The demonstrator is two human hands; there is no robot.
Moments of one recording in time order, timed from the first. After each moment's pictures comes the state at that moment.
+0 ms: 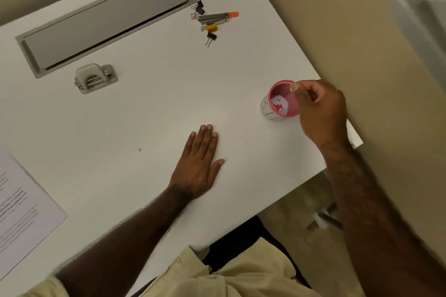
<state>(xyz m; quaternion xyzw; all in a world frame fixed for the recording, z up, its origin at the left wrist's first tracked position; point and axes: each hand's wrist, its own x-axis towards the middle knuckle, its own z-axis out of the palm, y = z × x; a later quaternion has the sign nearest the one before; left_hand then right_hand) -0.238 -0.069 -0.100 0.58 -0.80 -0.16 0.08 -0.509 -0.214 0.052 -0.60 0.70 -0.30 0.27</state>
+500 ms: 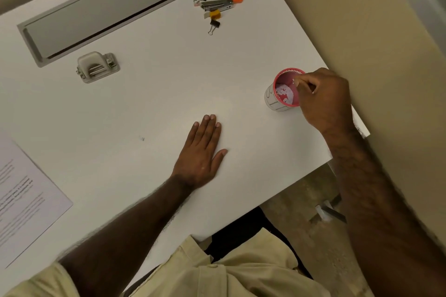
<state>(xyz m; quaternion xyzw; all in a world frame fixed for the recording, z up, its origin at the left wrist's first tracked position) -0.237 -0.070 -0.097 0.58 -0.79 -0.17 0.08 -0.517 -0.220 0.043 -0.70 0.66 -0.20 0.18</state>
